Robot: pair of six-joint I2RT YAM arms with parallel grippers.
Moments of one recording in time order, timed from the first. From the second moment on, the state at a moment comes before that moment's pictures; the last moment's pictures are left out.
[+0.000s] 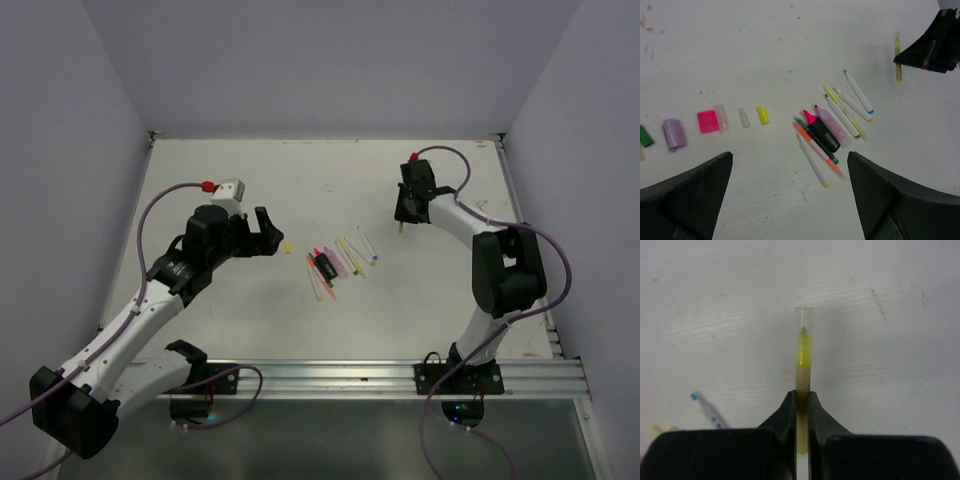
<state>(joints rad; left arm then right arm) -0.47 0.93 0.79 -0.34 -0.03 -0.45 0.24 1.81 1.21 -0.37 0.20 0.40</state>
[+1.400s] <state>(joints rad) -0.50 1.21 0.83 0.02 0.21 -0.72 0.92 1.38 0.93 0.11 0.10 0.35</state>
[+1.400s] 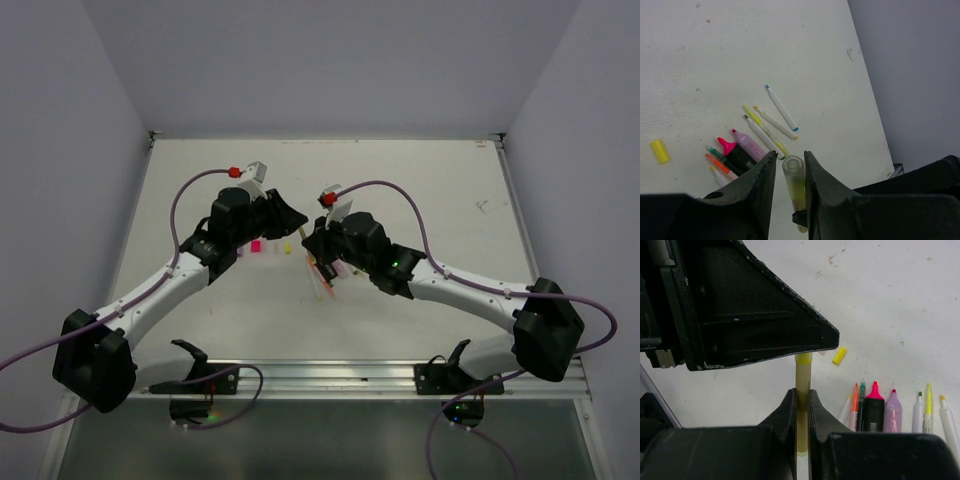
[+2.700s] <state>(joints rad) -0.53 1.13 0.77 0.08 0.16 -0.72 0.93 1.42 0.84 0.29 0.03 0.37</state>
